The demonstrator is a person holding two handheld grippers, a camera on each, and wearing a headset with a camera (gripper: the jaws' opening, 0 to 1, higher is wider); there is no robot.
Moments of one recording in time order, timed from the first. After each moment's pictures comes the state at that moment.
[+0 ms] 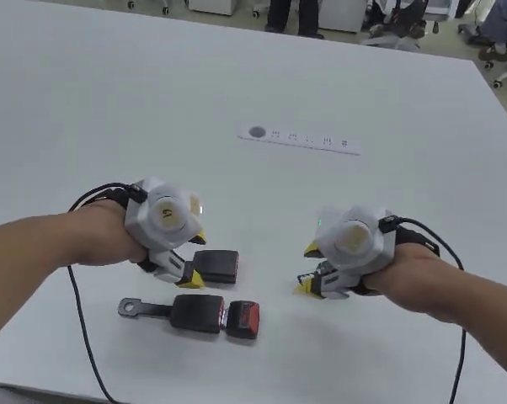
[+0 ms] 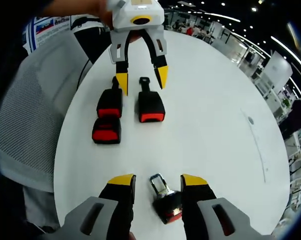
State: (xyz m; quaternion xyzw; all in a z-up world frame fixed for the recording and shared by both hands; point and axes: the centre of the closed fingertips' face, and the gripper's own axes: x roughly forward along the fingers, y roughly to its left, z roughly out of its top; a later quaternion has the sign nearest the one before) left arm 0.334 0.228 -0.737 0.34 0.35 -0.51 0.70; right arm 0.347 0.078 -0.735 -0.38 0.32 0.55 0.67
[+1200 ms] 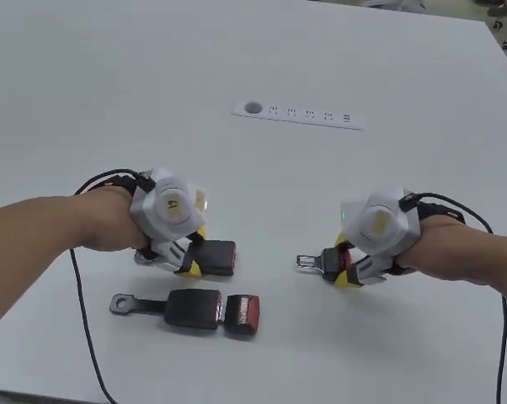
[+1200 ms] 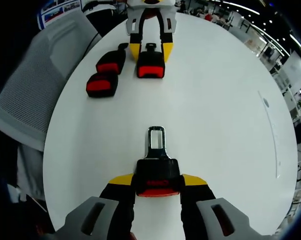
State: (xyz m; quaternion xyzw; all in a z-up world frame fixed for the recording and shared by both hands) left arm 0.345 0.231 -0.776 0.36 0.38 -0.56 0.64; right arm 0.361 0.033 -0.779 -0.42 0.37 0.57 0.60
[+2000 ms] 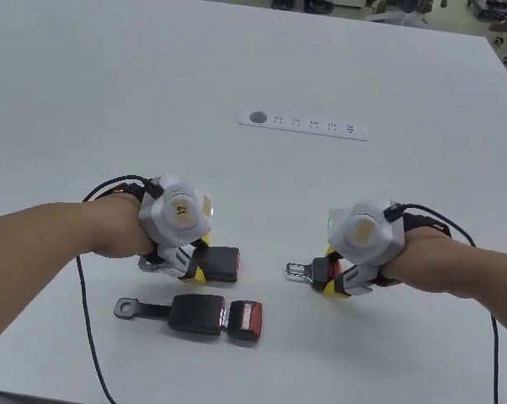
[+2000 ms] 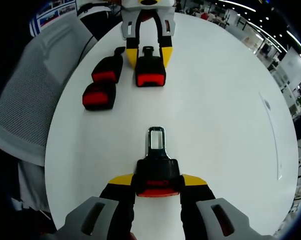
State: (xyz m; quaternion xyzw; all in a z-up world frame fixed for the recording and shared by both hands) left arm 0.342 0.230 -0.776 0.35 0.38 -0.55 0.65; right arm 0.352 0.061 -0.778 -0.41 0.38 0.57 0.61
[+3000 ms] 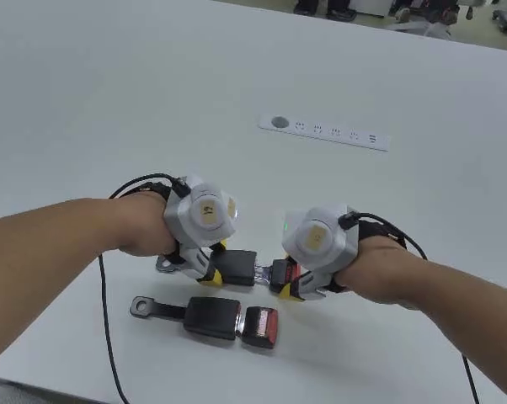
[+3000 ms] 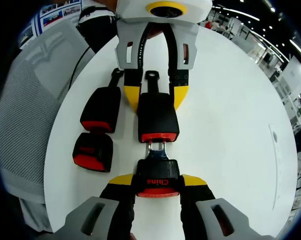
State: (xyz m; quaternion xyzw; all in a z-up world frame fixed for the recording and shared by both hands) left arm 0.342 0.230 -0.778 0.35 0.39 -0.55 0.65; right arm 0.347 0.153 -0.778 -0.41 0.34 0.59 0.61
